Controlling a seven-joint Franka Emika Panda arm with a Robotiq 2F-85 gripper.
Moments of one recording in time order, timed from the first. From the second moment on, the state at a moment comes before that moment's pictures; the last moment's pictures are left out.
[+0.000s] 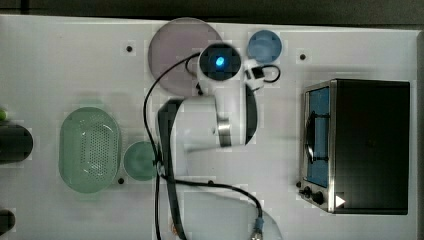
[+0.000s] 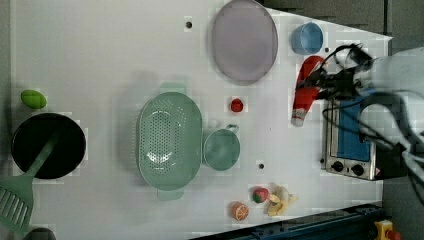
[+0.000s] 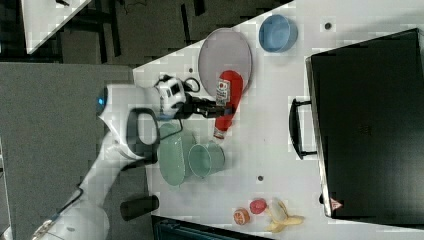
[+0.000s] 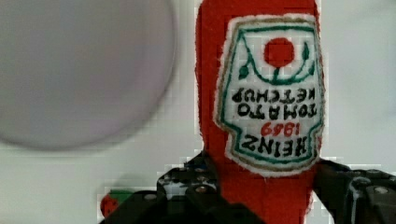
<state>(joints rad) -0.27 0.34 0.28 -2.04 -0.21 0.71 -0.20</state>
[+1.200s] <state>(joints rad) -0.29 0.32 0.28 -2.25 -0.21 0.91 -0.21</state>
